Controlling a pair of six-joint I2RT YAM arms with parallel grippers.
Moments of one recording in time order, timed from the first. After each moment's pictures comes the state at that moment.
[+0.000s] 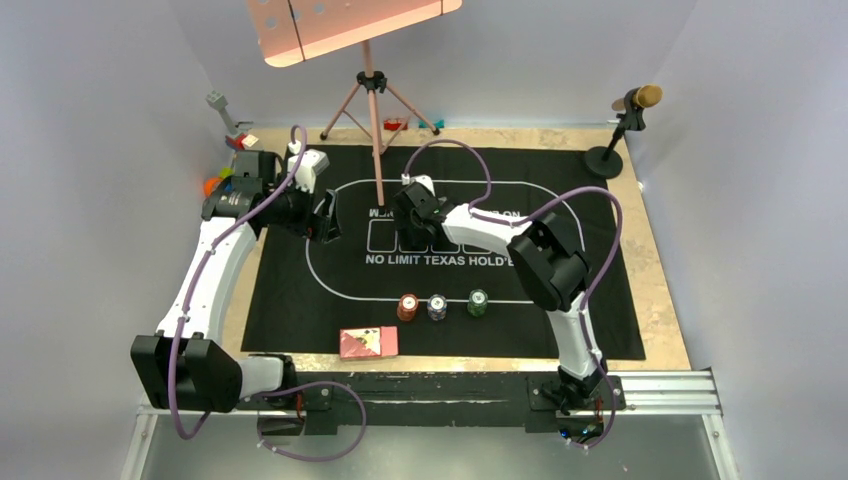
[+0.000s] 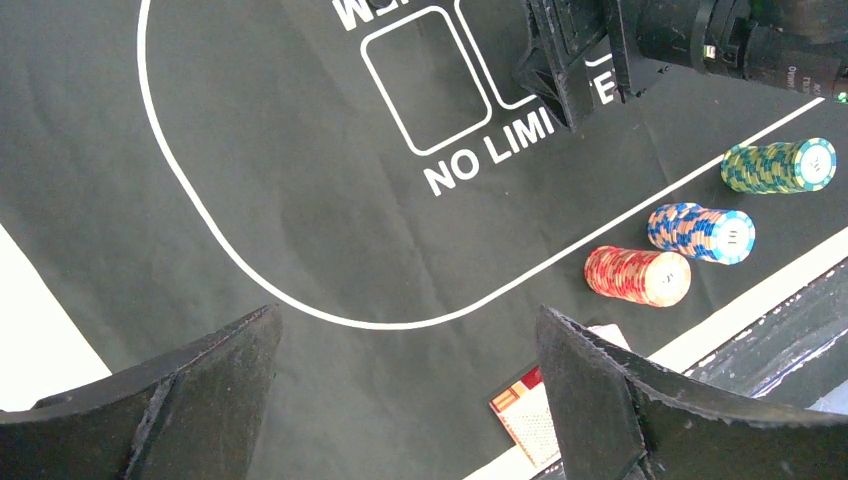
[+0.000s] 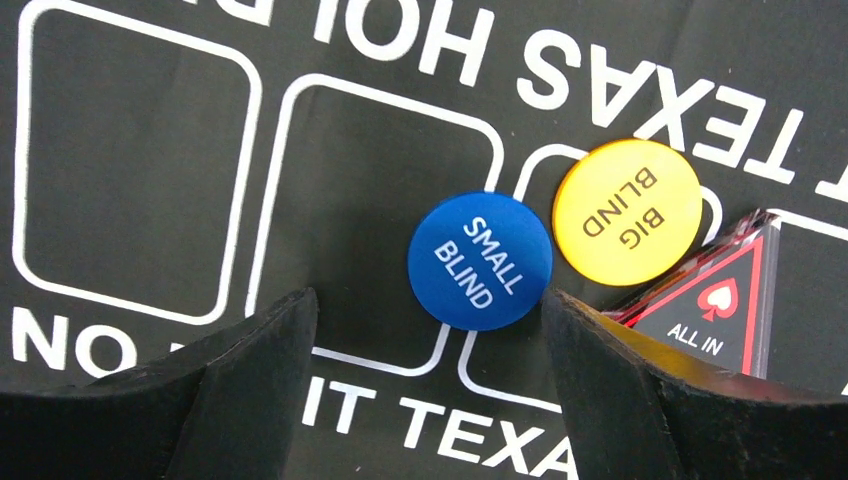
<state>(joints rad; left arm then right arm) -0.05 1.27 1.21 -0.86 0.43 0.21 0.78 2.10 1.52 -0.40 0.32 0.44</state>
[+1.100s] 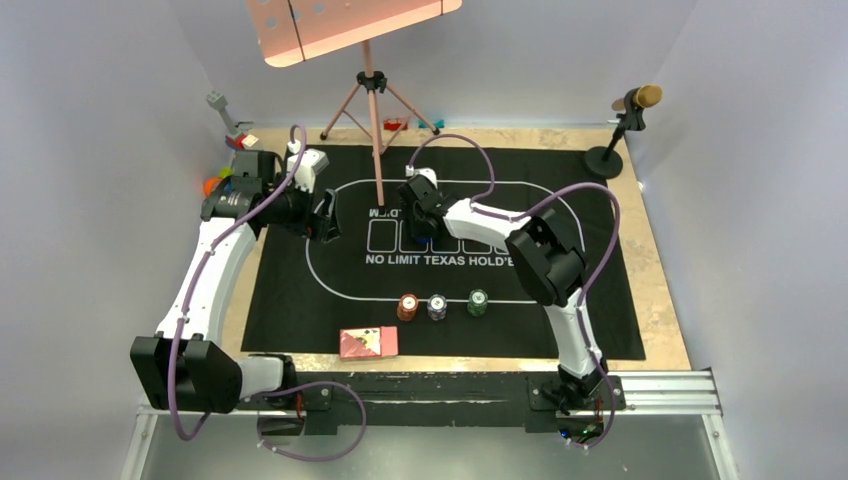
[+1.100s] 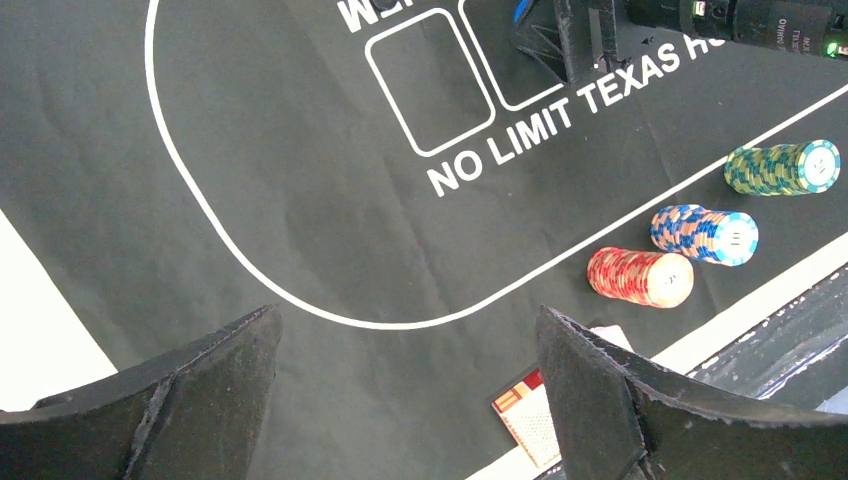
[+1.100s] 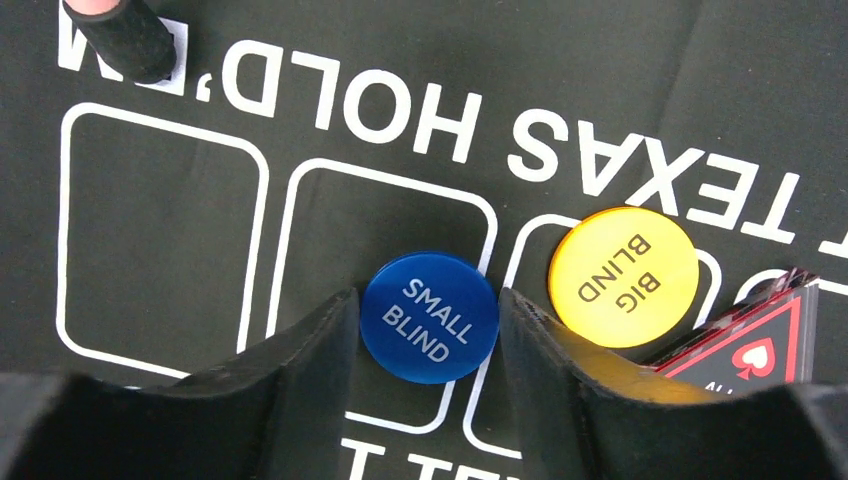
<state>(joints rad) -0.05 1.27 1.21 -0.86 0.43 0.21 0.75 2.14 1.55 -0.36 0.29 0.47</state>
